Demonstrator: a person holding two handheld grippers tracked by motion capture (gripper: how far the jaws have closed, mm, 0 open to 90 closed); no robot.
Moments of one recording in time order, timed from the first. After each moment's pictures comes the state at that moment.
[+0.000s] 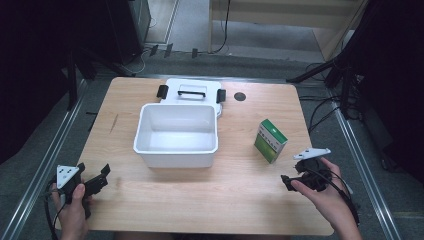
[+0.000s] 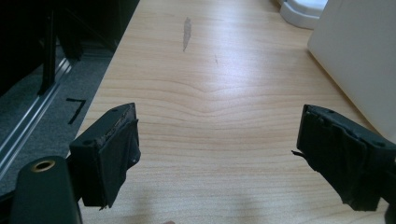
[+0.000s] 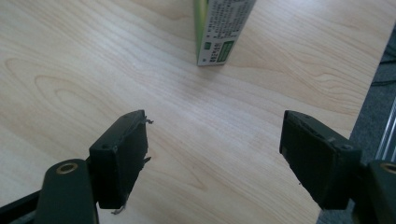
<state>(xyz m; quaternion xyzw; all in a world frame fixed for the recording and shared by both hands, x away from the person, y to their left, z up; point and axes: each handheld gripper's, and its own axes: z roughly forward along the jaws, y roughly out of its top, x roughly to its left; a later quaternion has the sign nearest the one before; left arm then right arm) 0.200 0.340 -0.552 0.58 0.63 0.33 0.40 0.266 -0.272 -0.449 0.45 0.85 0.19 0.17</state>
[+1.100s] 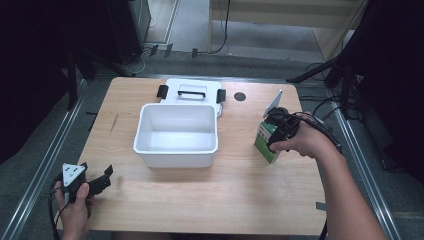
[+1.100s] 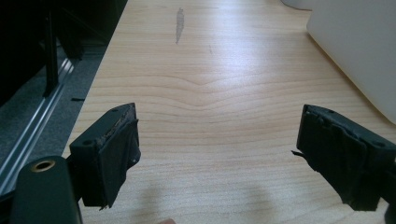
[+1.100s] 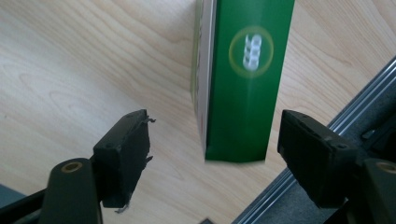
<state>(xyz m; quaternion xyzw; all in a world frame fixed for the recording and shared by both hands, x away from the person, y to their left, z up) 0.203 0.333 -0.551 0.61 0.61 0.34 0.37 0.384 -0.195 -0.391 0.43 0.90 -0.02 0.07</state>
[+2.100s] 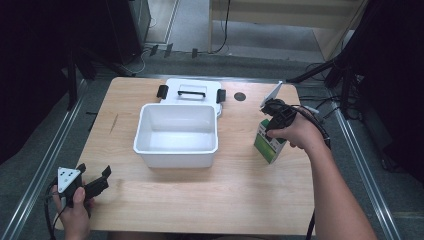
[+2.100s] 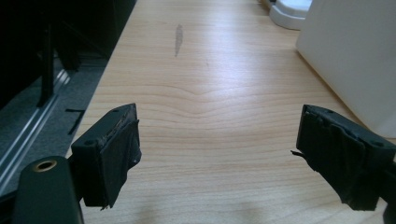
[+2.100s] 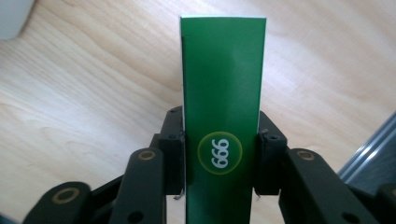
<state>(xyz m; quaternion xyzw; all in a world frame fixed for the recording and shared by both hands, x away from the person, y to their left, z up) 0.192 0.336 -0.552 0.59 0.60 0.34 0.41 0.414 -0.194 -0.397 0.45 0.89 0.04 0.05</state>
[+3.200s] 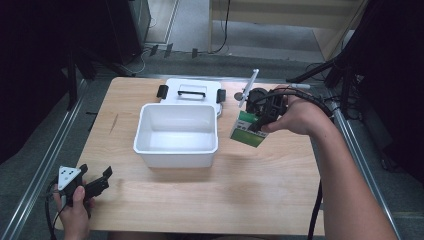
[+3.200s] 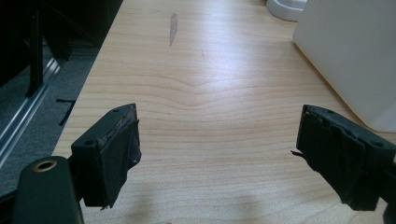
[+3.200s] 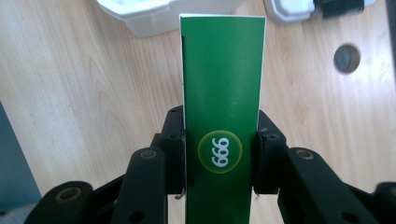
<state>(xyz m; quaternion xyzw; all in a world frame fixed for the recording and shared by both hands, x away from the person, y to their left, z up) 0.195 0.337 -0.552 0.60 0.61 0.32 0.41 0.371 -0.134 -0.309 0.11 0.99 0.09 0.10</state>
